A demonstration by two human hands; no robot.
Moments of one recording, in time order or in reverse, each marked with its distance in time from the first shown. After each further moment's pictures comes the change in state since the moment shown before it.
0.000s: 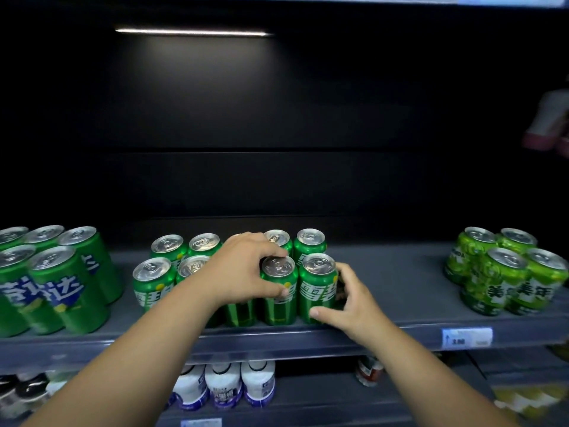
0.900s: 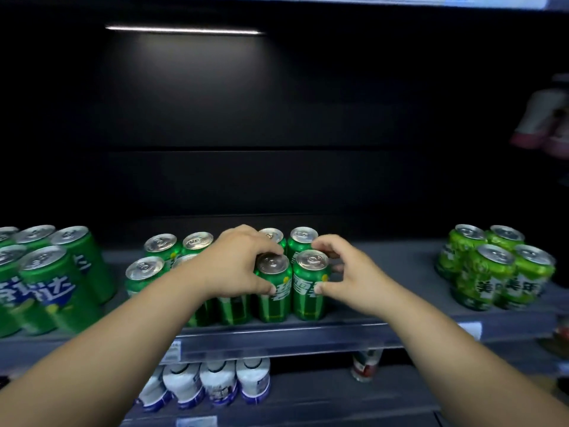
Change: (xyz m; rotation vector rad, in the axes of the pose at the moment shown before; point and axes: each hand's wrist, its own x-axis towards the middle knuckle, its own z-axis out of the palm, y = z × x) left_hand 0.003 0.010 -0.017 0.101 -0.088 0.067; right_hand 0.015 -0.059 -0.035 -0.174 -0.116 -0.058
